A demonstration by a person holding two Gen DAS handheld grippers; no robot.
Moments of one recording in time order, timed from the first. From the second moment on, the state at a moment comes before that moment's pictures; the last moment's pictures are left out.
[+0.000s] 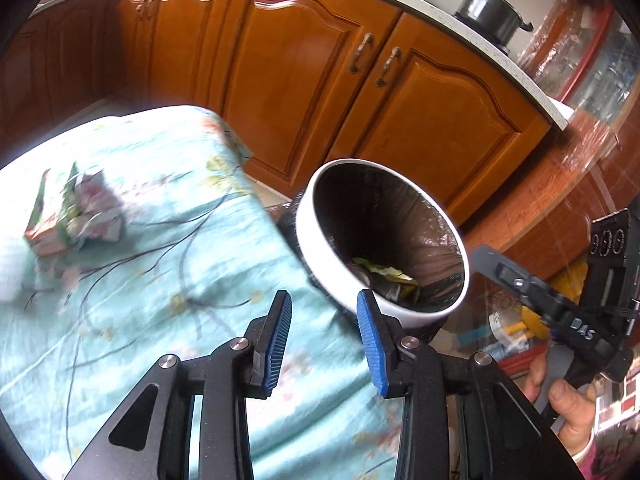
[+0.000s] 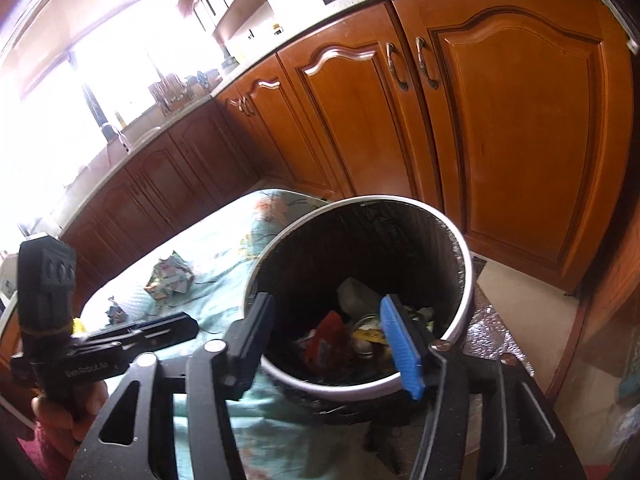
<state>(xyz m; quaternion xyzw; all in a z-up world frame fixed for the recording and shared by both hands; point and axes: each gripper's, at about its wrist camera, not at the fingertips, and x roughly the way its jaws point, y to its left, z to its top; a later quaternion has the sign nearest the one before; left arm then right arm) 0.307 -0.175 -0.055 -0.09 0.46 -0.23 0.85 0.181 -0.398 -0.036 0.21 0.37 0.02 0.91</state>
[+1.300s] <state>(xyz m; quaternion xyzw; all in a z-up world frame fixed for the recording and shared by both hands) 0.212 0.042 -0.053 -0.18 0.42 -0.04 0.89 0.218 -0.207 -0.068 0.17 0.43 0.18 0.87</state>
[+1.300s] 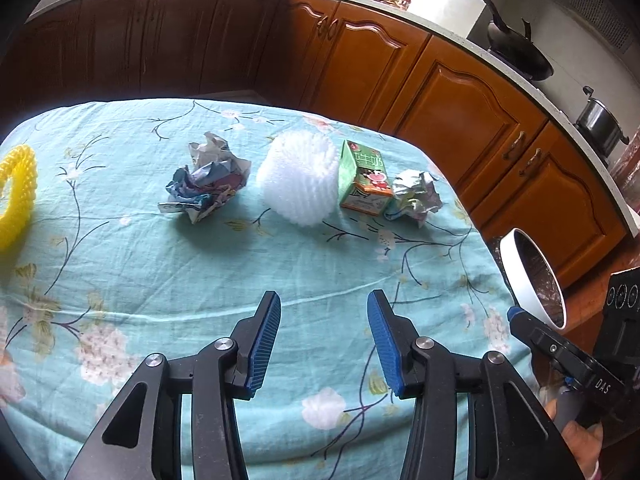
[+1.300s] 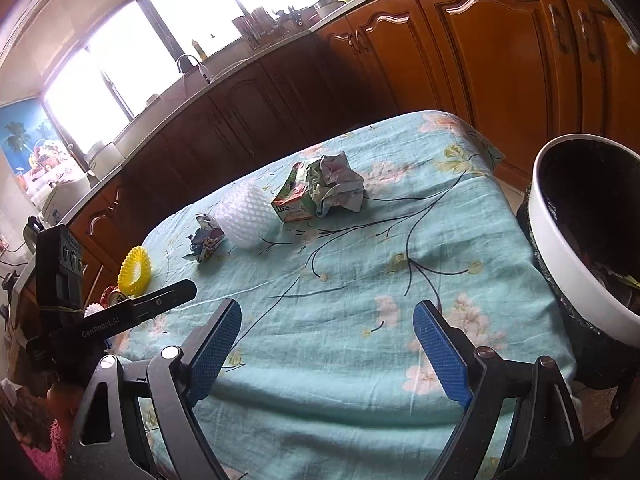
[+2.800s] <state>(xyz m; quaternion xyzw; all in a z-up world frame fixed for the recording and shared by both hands) 0.266 0.014 -0.034 -0.12 0.39 -0.07 0.91 0.282 -0.206 -0.059 0.14 0.41 0.19 0.88</state>
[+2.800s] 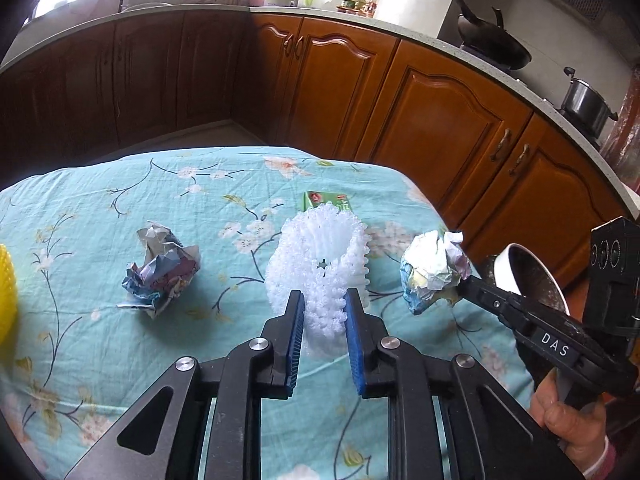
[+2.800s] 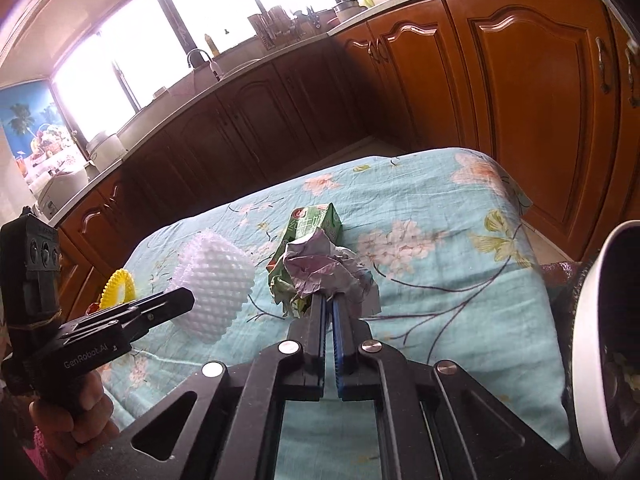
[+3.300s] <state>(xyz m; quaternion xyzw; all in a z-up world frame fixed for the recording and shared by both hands) 0.242 -0.057 -0.014 -0.09 0.39 -0.17 0.90 0.208 -0.285 -0.027 0.18 0.38 0.14 0.90</state>
